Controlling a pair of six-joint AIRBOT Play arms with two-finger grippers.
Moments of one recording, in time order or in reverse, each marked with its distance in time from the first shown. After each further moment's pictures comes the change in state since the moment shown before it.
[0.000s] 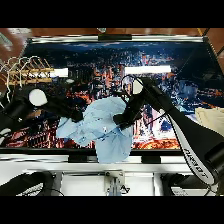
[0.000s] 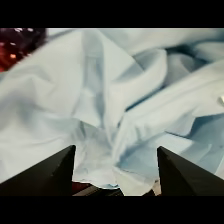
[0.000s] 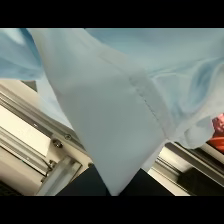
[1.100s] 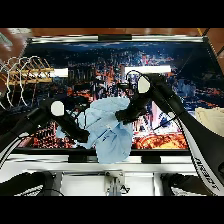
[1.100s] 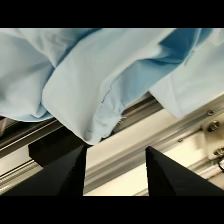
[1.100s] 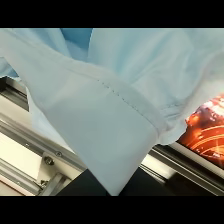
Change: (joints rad) left arm -0.158 -0.070 -0.134 -0.084 -0.194 -0.132; right arm 0.000 0.102 0.000 -0.085 -0.067 0.059
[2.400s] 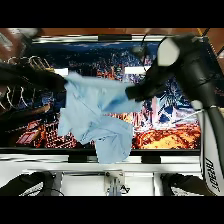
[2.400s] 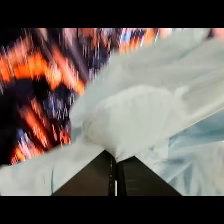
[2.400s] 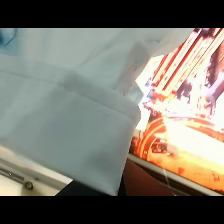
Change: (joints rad) left arm 0.198 0.140 0.581 0.043 0.159 0.149; right arm -0.031 0.017 0.468 -0.243 0.230 0.086
